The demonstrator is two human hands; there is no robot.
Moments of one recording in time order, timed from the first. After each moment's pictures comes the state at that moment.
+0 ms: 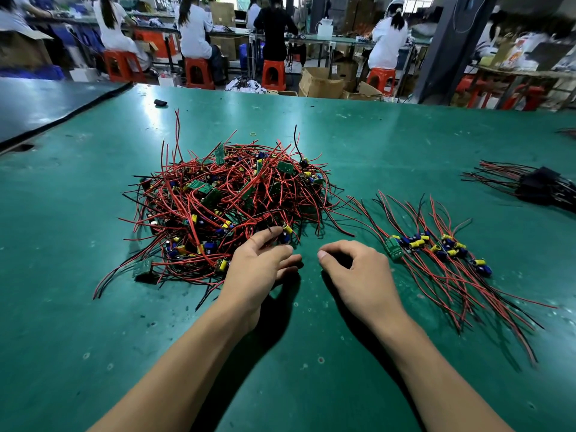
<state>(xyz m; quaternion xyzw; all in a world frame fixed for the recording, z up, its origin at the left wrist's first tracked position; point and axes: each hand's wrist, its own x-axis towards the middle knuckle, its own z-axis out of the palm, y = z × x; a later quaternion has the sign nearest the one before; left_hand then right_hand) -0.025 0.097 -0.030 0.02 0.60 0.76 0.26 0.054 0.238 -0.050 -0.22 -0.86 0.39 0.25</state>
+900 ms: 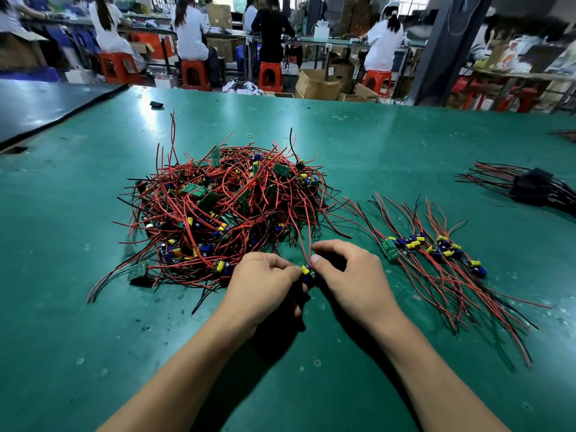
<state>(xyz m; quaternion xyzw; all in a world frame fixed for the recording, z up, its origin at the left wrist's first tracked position) -0.011 0.093 -0.027 0.12 0.74 0.60 0.28 0.056 0.233 -0.044 -0.22 -0.85 0.42 0.21</state>
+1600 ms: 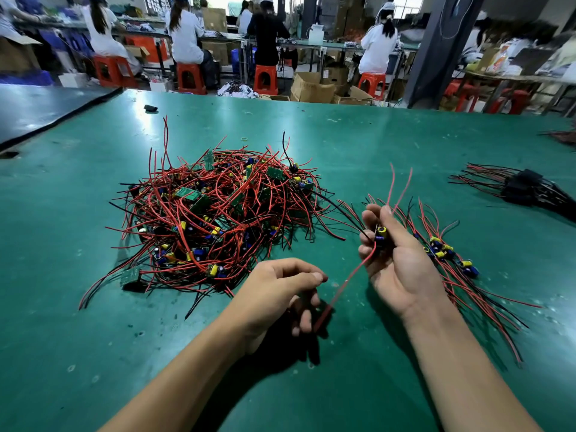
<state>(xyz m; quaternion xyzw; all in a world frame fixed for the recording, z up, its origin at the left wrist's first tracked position) 0.004 0.097 -0.022 0.16 0.60 0.68 0.39 0.066 0.267 -0.004 -0.20 -0.39 0.86 0.27</state>
